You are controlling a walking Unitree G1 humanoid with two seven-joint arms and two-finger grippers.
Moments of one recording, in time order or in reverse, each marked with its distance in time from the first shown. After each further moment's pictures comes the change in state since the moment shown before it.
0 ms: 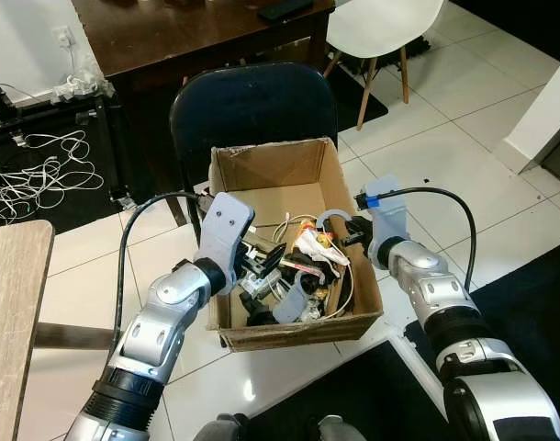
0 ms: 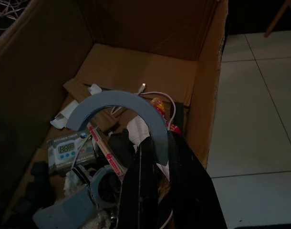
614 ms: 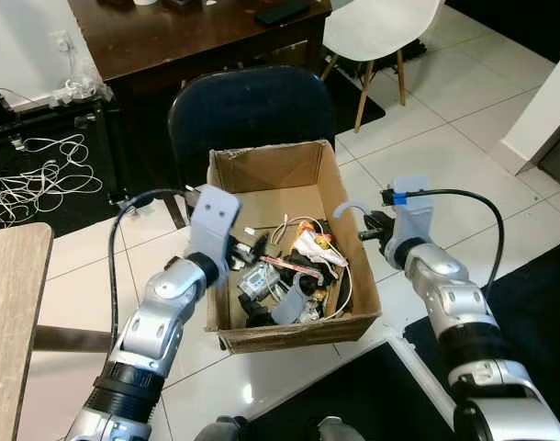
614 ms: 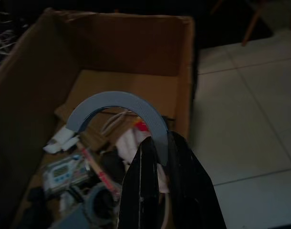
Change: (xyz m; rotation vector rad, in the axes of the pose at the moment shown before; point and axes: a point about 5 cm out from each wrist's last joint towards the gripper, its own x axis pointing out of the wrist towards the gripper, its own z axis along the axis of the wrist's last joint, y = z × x) left arm 0.002 0.006 -0.002 -0.011 0.014 0.085; right arm -0.014 -0.010 0.006 0.079 -0.081 -0.067
